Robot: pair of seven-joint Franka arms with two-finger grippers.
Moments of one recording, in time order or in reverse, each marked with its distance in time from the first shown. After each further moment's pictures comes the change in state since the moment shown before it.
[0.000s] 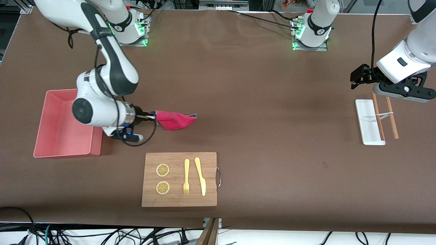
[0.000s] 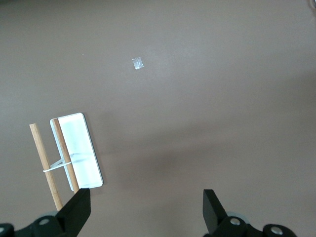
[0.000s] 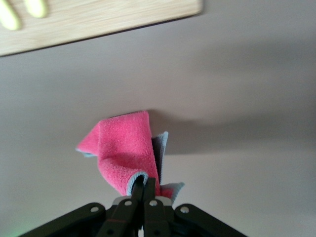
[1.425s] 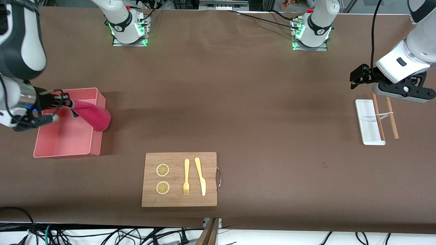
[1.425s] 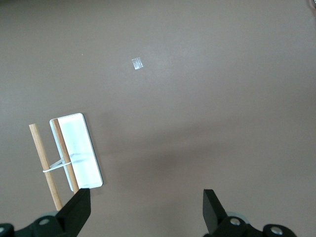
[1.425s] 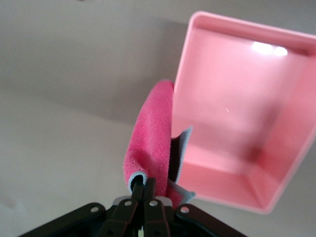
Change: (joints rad) left arm -0.002 0.000 0.000 0.000 0.000 0.000 0.000; right arm -0.115 -0.237 -0.238 0.107 -0.221 -0.387 -0.615
